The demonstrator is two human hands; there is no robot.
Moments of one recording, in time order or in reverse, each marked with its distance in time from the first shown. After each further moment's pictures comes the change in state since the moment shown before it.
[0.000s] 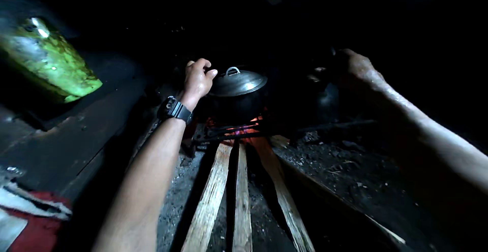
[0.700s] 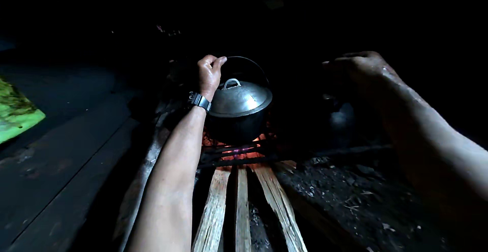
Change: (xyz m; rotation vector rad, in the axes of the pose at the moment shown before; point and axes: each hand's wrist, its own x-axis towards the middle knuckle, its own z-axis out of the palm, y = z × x) left_hand 0.102 -0.015 0.083 -0.328 0.402 0.194; right_hand 0.064 -0.004 0.019 0.668 0.016 0.180
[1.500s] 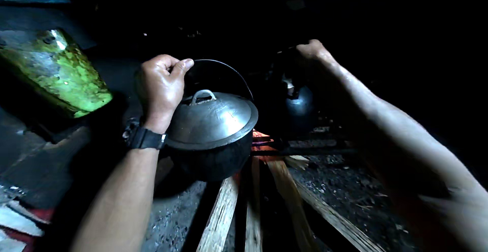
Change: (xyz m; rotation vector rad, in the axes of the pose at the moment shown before) left_hand -0.054 0.067 -0.172 0.414 0.161 -0.032; right_hand 0.012 -0.034 0.102 -0.128 -0.238 -0.173
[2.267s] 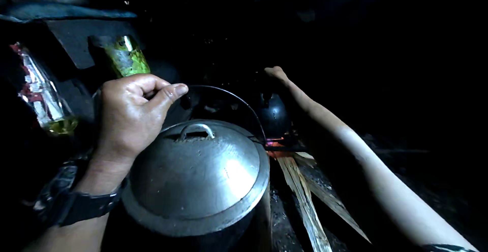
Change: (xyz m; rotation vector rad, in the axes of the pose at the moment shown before) left_hand -0.057 0.006 -0.133 -0.014 -0.043 0.234; right_hand -0.004 -0.021 0.102 -0.033 -0.101 0.268
